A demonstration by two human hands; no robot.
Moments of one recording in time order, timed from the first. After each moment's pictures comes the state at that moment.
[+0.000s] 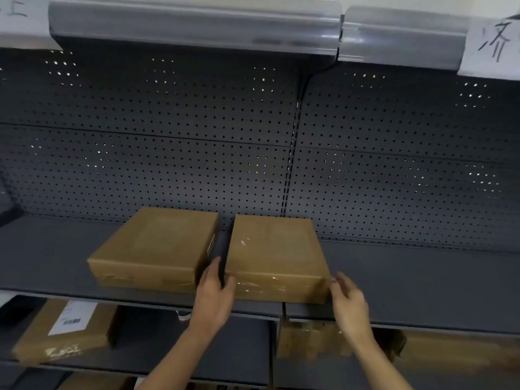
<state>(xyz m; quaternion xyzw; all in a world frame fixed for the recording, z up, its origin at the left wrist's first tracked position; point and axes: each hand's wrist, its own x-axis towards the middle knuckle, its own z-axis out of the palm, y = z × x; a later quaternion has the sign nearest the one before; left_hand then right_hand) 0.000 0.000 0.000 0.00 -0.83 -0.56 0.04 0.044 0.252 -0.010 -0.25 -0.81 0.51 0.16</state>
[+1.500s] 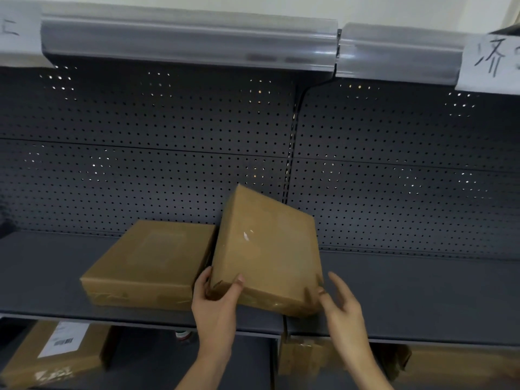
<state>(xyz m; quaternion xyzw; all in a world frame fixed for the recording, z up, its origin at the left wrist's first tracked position) 0.013 0.025 0.019 0.08 -0.56 -0.81 0.14 0.056 0.219 0.027 -0.19 -0.74 0.62 0.16</state>
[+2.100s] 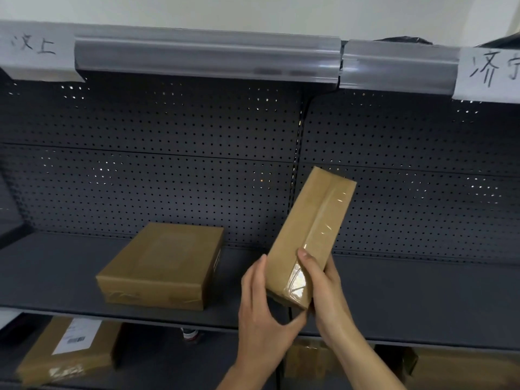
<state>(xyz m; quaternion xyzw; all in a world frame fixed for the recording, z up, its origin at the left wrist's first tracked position) 0.067 0.053 0.045 -0.19 -0.77 -0.56 0.26 0.054 0.166 0.089 -0.08 -0.64 0.75 0.14</state>
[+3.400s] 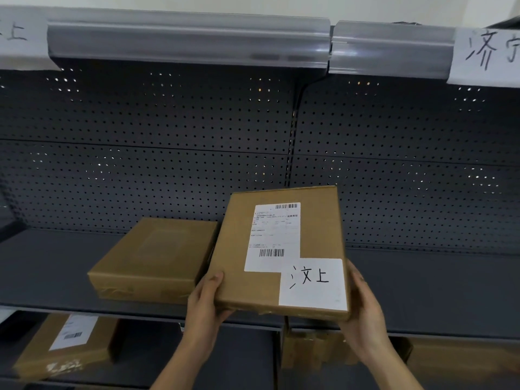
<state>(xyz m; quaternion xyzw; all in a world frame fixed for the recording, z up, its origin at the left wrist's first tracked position) 0.013 -0.008 0.014 0.11 -0.50 -0.86 -0.04 0.070 0.238 0.038 -0.11 -0.48 0.86 0.13</state>
